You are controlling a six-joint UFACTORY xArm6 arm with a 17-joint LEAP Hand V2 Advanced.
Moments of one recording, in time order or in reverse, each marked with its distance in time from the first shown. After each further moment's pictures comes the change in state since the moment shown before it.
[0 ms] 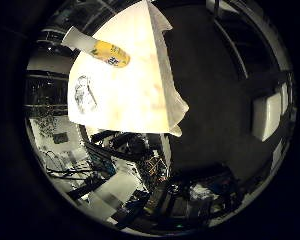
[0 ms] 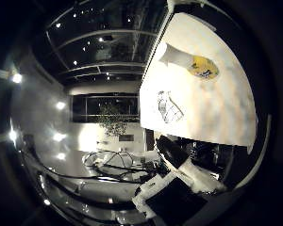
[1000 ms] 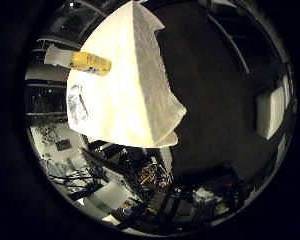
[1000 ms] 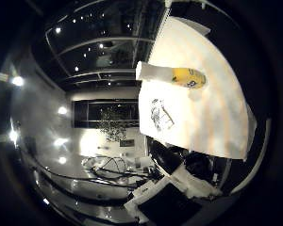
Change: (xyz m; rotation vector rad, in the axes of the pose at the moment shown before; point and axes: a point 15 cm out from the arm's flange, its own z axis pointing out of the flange) arm 0.080 -0.036 0.013 0.107 -0.083 0.055
